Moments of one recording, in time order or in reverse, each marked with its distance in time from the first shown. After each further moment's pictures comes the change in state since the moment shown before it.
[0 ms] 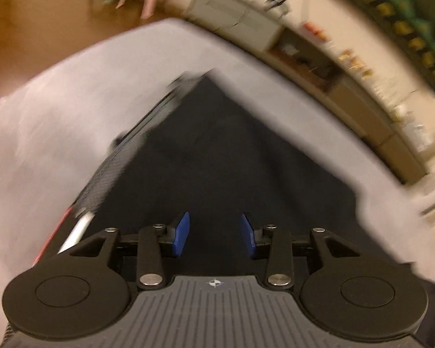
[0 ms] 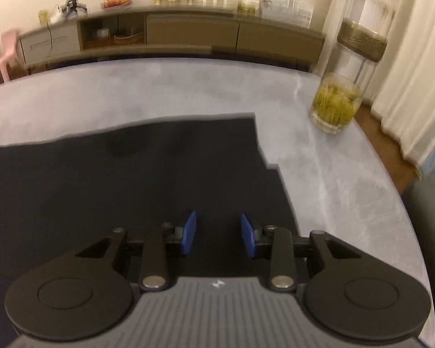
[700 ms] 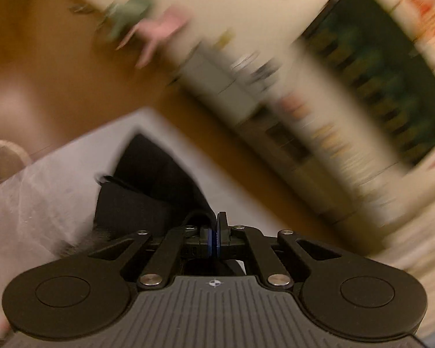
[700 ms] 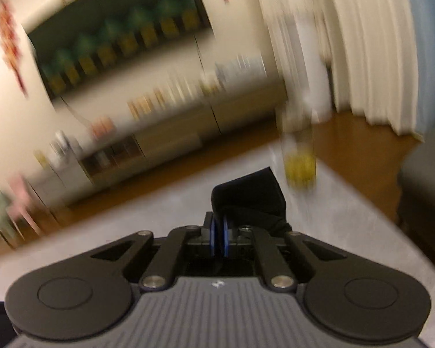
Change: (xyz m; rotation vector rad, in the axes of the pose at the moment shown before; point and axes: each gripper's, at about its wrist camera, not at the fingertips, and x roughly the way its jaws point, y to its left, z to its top) left arm -0.049 -0.050 0.120 -0.125 -0.086 0.007; right arm -0.100 -0.040 0.028 0.444 -0.180 0.111
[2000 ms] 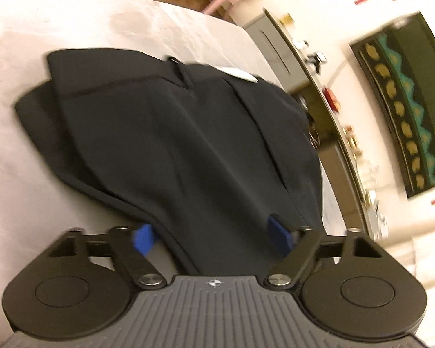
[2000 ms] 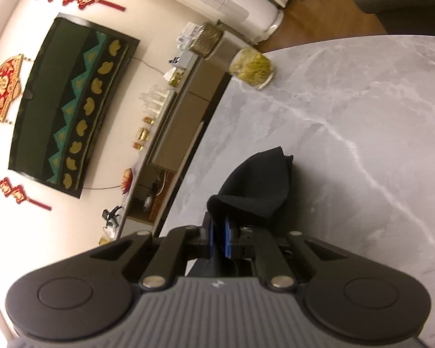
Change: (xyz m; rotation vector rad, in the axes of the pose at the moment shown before) left arm -0.092 0.158 -0.213 -0.397 0.008 -0.150; right arm -0.018 -0.086 -0.108 0.720 0.013 0.312
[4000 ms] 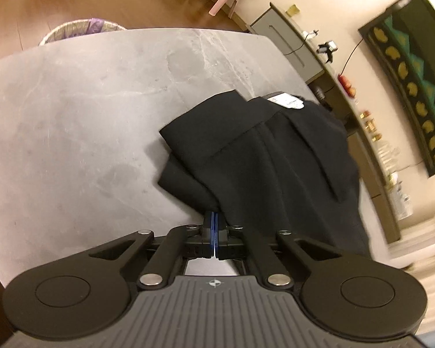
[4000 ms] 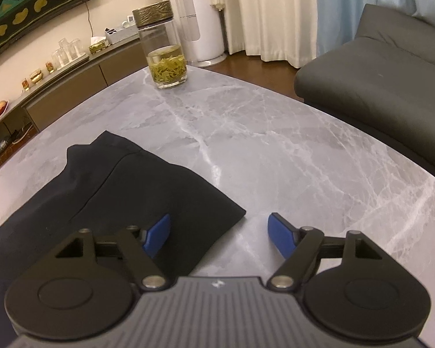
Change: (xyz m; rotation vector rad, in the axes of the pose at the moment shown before) left arm -0.029 0.053 0.046 0.123 0.054 0.060; right arm 0.021 -0.003 -0.028 -0.491 -0.117 -0.647
